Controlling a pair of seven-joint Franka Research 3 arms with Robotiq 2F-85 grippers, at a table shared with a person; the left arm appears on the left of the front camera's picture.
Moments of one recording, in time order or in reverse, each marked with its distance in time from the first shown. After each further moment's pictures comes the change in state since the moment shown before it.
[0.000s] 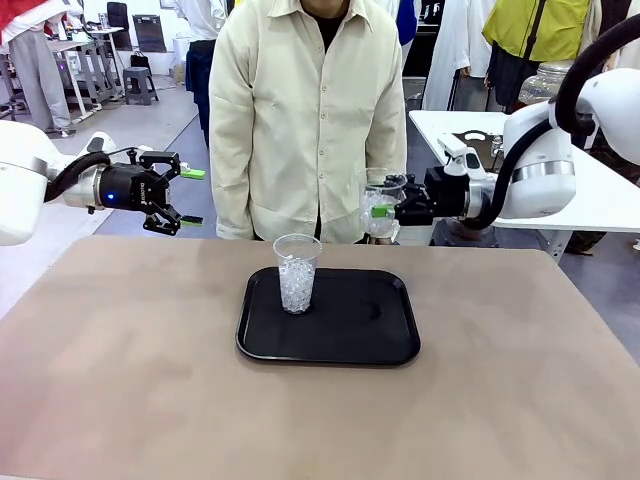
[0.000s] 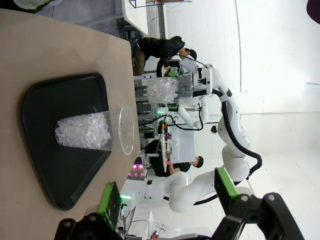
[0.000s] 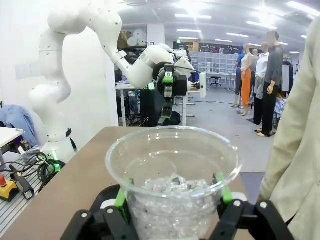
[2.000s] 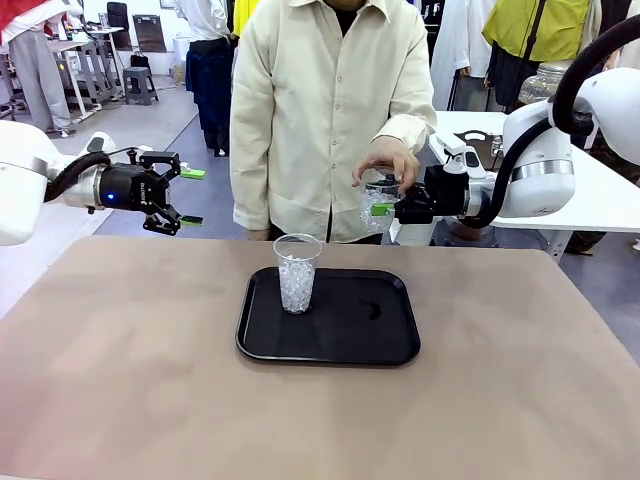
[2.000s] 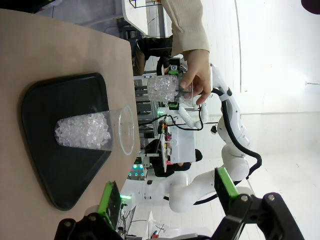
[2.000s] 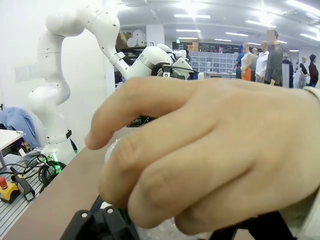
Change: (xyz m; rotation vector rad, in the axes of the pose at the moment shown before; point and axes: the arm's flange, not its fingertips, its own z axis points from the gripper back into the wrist) left arm 0.000 0.000 0.000 0.000 0.000 0.000; right arm -0.003 -0.002 0.001 -0.001 -0.001 -0.014
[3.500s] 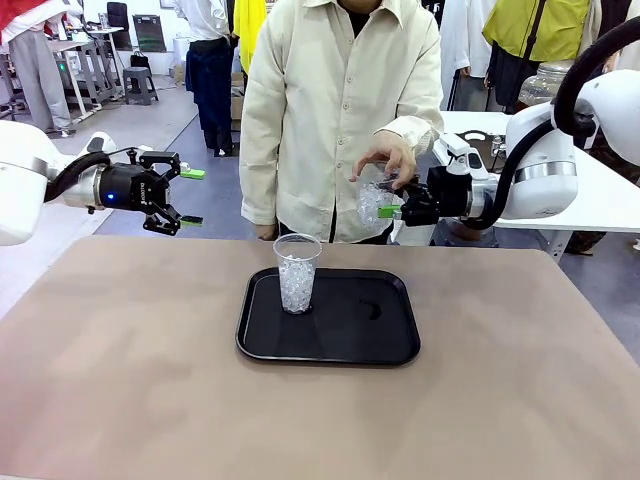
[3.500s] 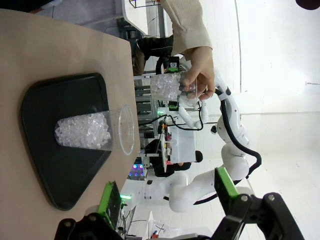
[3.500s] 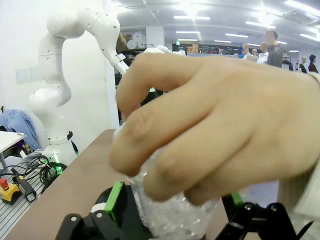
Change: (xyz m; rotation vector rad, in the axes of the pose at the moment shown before) left arm 0.000 0.000 0.000 0.000 0.000 0.000; right arm -0.004 0.000 0.008 -0.002 -0.013 -0.010
